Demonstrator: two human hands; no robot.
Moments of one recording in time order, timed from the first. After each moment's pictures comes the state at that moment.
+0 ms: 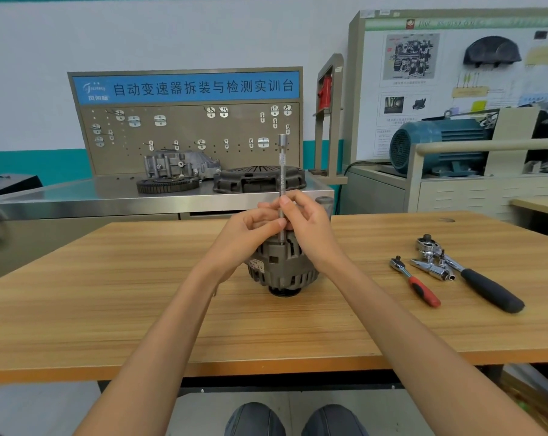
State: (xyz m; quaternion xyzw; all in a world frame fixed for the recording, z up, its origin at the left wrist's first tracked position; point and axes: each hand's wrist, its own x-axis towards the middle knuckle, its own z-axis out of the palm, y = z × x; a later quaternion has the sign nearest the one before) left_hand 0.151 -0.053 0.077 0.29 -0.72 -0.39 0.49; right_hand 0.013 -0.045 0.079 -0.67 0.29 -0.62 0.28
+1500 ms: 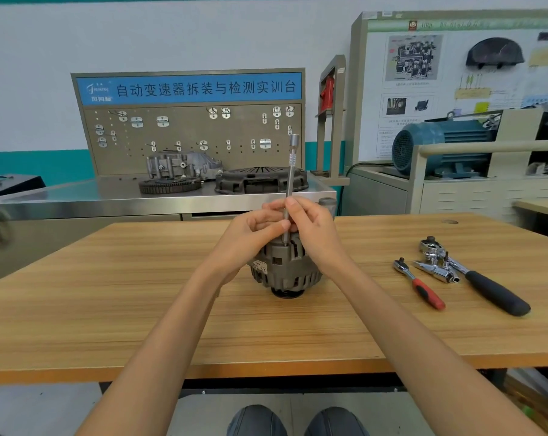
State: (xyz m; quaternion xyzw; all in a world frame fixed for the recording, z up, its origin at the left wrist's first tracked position) left_hand 0.151 -0.052 0.076 0.30 -0.73 -0.38 0.49; right_hand 0.013 -0.043 0.077 -0.68 0.29 -0.61 0.27
